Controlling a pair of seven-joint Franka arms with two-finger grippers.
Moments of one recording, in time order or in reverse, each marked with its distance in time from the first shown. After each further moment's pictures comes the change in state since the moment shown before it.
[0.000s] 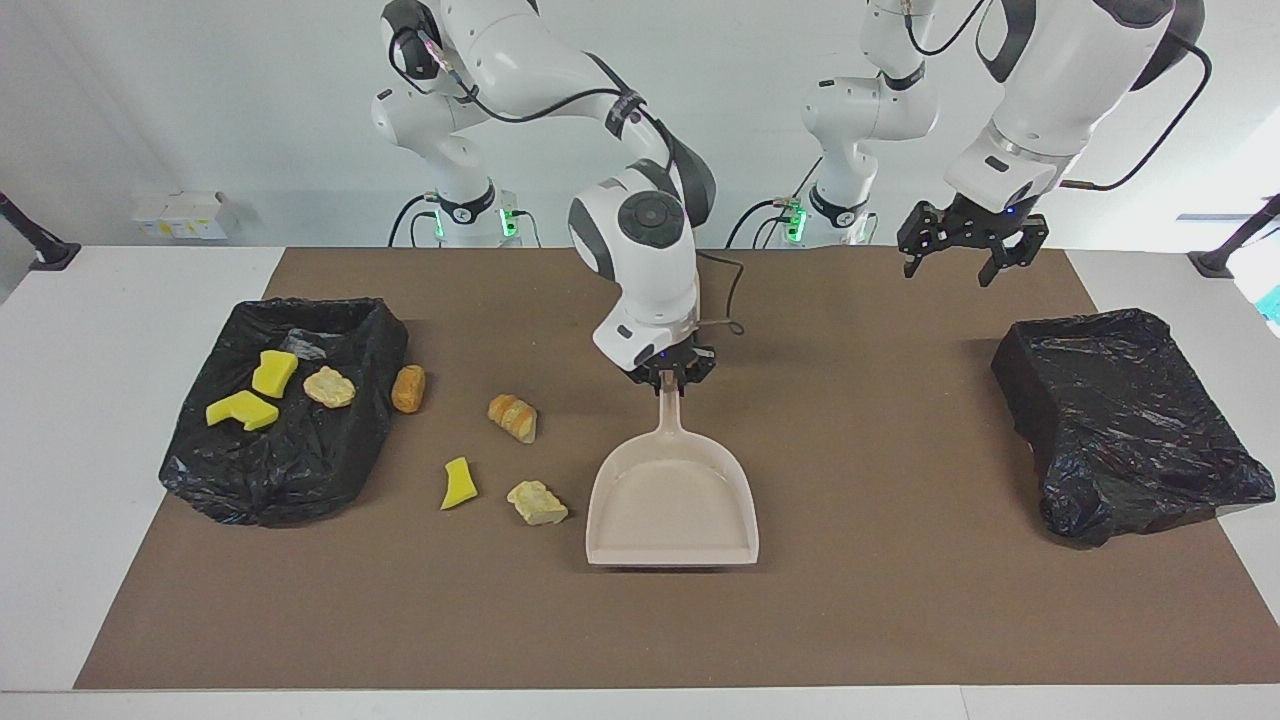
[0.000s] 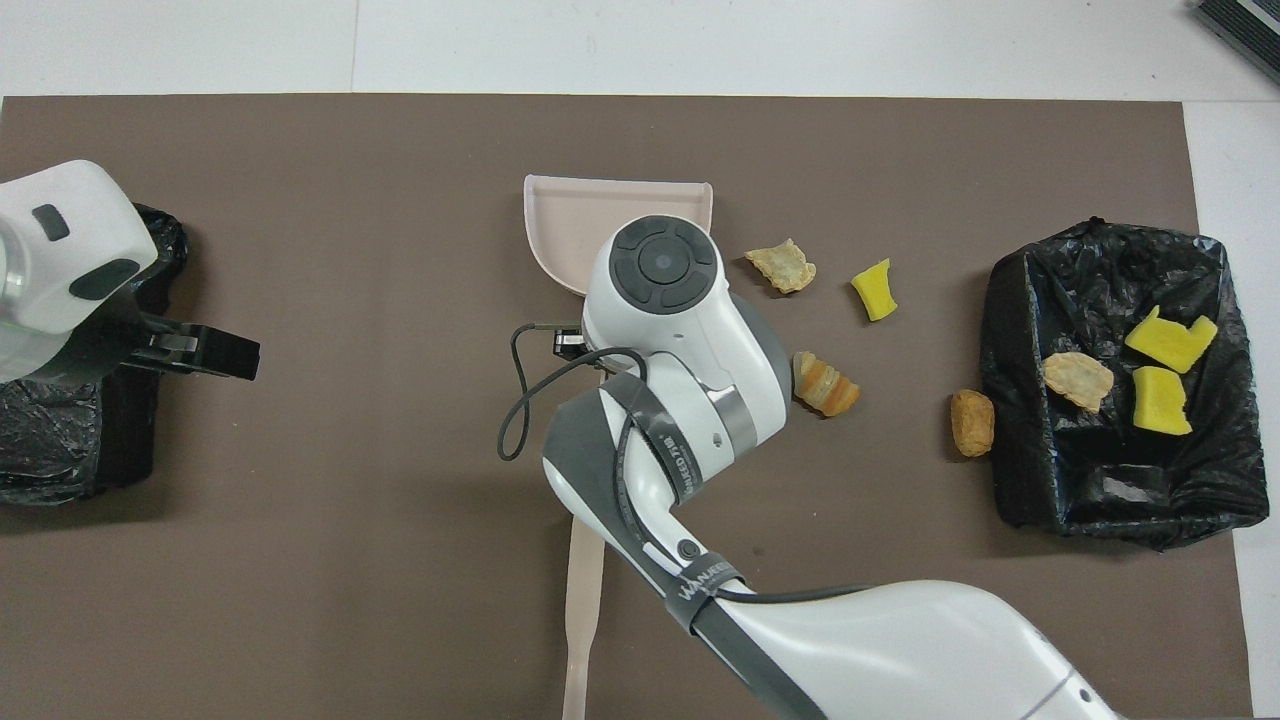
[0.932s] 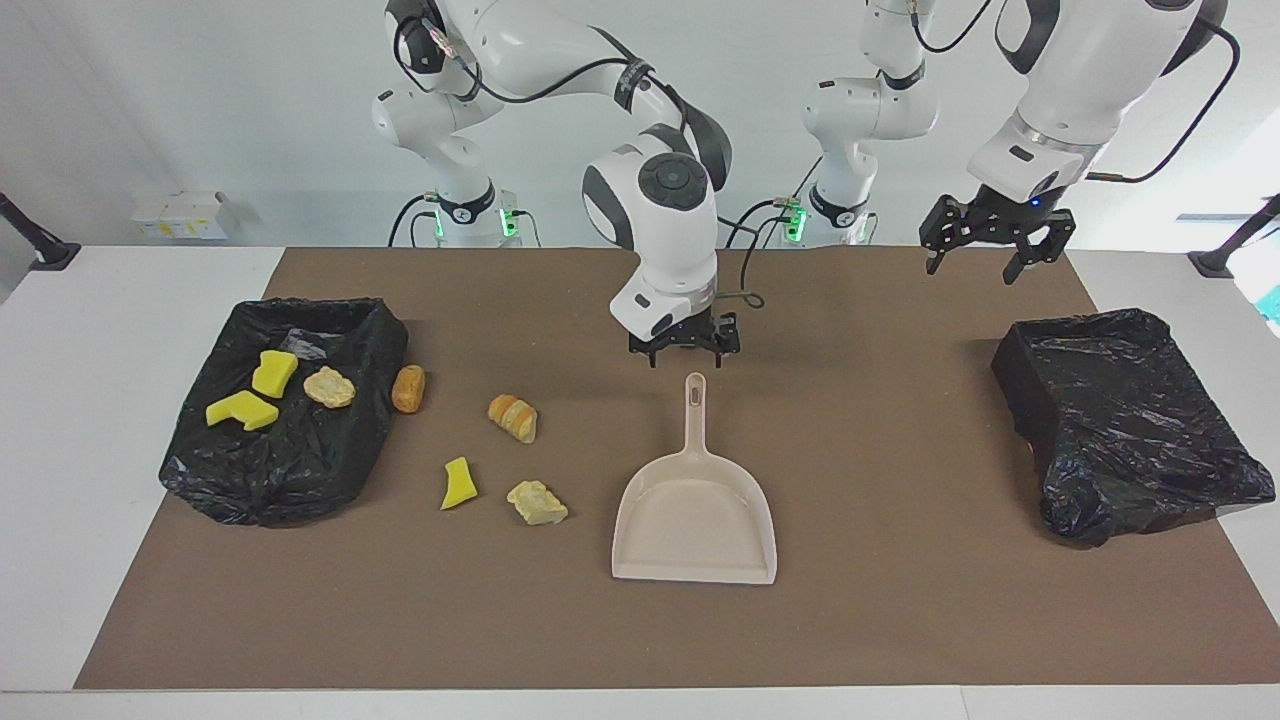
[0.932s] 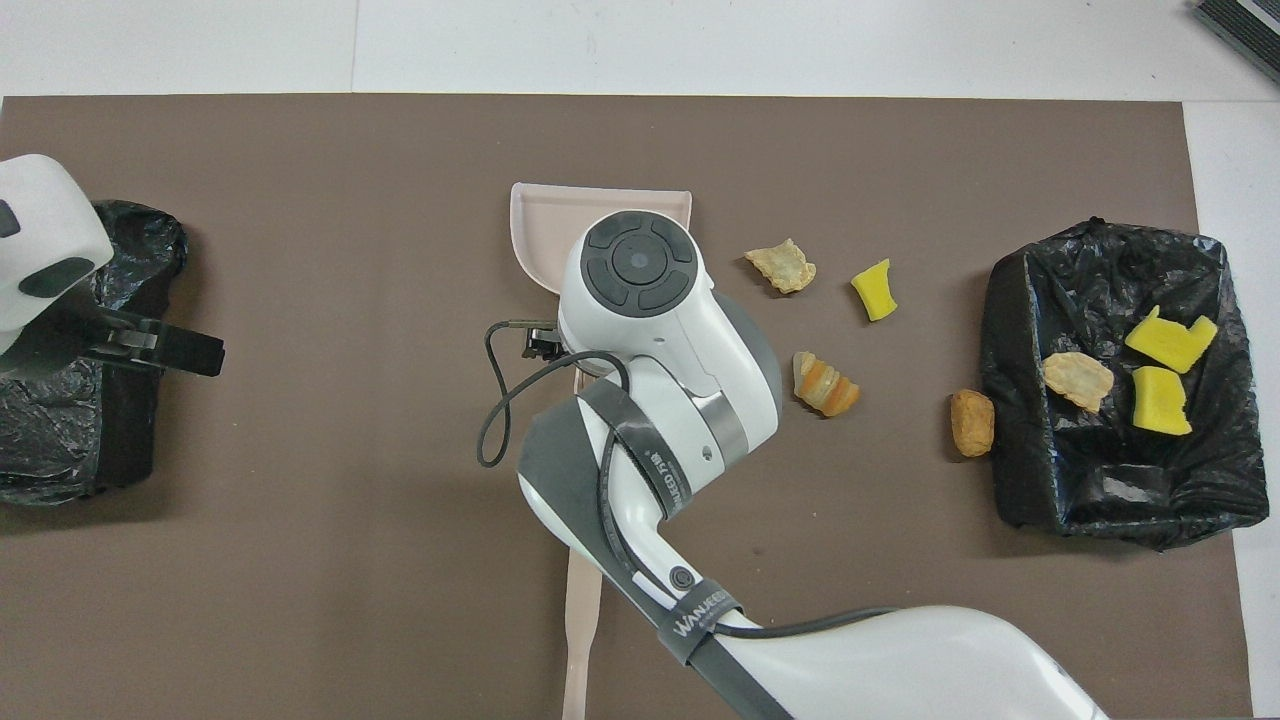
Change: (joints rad) left arm 0.030 -0.007 0.002 0.019 0.019 0.000 0.060; right arm 0.019 -0.155 -0.003 -0.016 0.019 -0.188 0.029
